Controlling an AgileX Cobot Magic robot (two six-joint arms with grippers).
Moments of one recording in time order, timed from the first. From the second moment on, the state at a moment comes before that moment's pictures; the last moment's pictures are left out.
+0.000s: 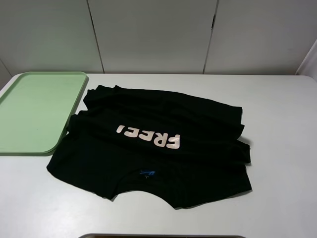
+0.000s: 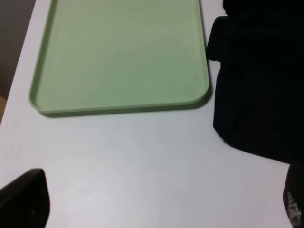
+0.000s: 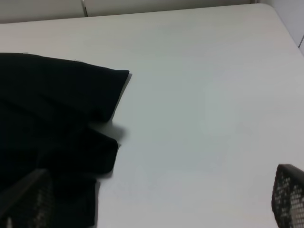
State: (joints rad) left arm 0.06 0.00 -0.49 0.08 1.06 0.07; right arm -0.08 0.02 -0.53 0.01 1.07 0.01
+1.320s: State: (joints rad) left arm -0.98 0.86 -0.89 0.32 1.10 0.22; right arm 0.41 1.12 -0.90 0.11 0.98 -0.37
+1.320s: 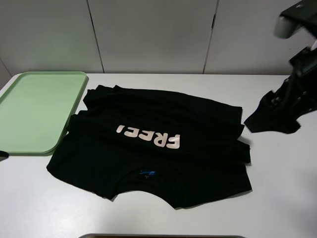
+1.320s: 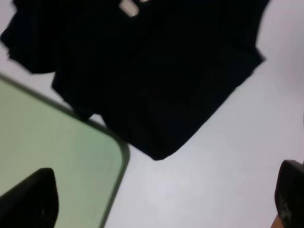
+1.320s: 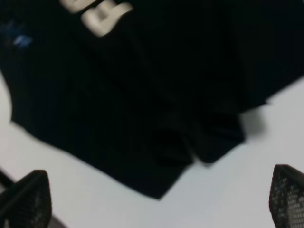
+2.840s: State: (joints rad) left arm -0.67 1.40 -0.73 0.26 0.64 0.48; right arm 0.74 1.30 -0.90 0.08 0.93 -0.45
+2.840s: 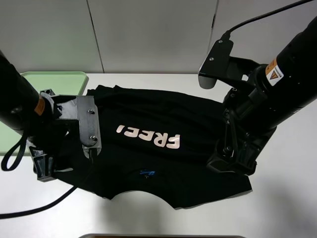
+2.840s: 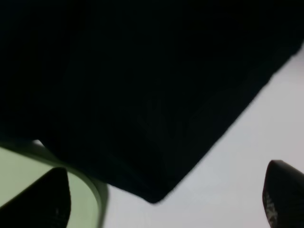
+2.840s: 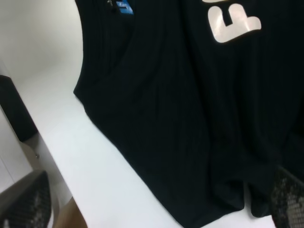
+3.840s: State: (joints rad) left arm -0.47 1.47 -0.76 0.19 0.52 0.66; right arm 0.74 1.47 -0.90 -0.01 0.75 -0.58
